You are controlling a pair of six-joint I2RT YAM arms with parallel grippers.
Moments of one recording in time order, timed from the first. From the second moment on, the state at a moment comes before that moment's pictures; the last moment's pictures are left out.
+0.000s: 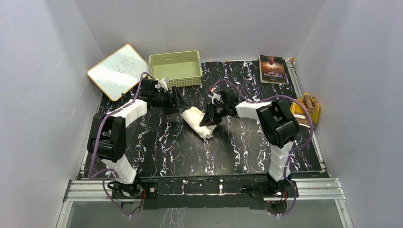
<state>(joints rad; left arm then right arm) -0.23 1.70 1.05 -0.17 0.62 -0.59 0.47 1.95 1.11 -0.02 -0.76 0.45</state>
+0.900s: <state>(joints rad) -0.32 1.87 0.98 0.13 0.69 -0.78 0.47 1.89 1.17 -0.15 -0.63 0.37</state>
